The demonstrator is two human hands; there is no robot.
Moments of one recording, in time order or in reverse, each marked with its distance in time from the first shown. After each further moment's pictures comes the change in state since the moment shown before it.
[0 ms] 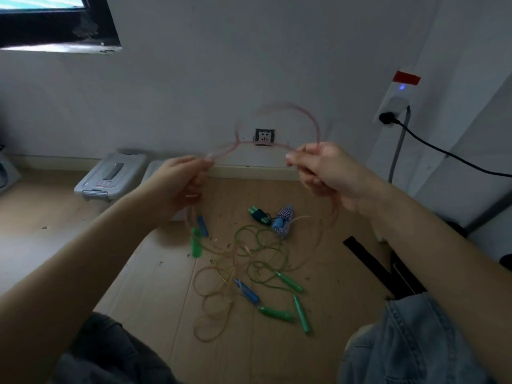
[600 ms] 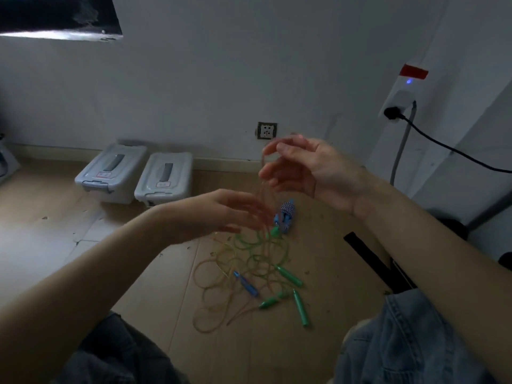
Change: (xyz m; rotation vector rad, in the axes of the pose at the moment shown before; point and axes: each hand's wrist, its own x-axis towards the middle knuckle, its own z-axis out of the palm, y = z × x) left_hand -0.023 -0.022 0.026 0.515 -0.589 -0.059; right_hand 0.001 0.001 0.016 0.394 -0.277 -0.042
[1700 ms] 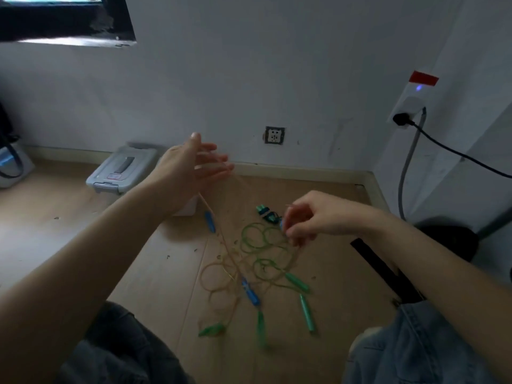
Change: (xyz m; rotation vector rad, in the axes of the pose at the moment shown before) left_hand -0.007 0.014 -0.042 -0.791 0.651 0.093; right_hand -0.006 0.036 -0.013 -0.915 -0.177 0.302
